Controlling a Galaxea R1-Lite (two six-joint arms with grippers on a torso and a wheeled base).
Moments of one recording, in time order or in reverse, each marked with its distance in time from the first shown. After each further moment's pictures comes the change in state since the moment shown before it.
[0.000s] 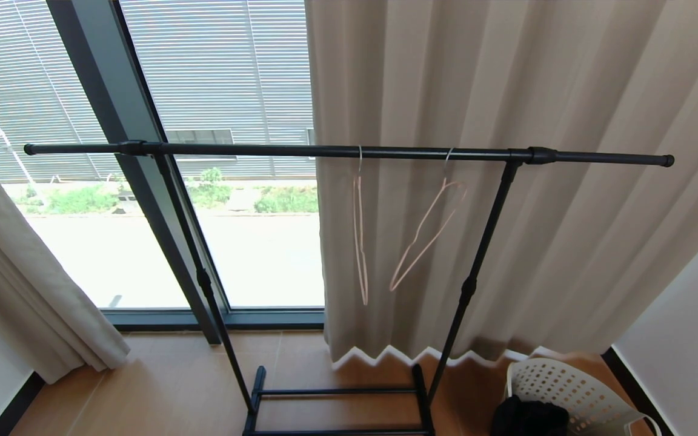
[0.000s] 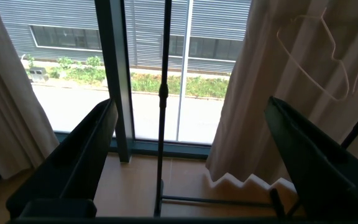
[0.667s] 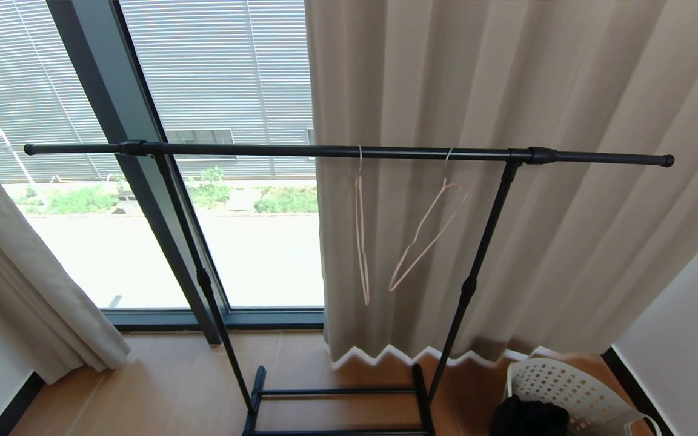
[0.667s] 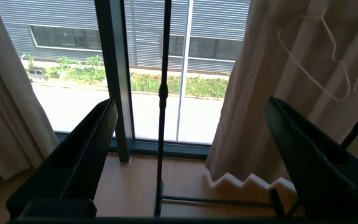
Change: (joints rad) left arm -0.001 0.000 0.000 0.000 0.000 0.000; right arm 0.000 0.000 0.000 0.000 0.000 0.001
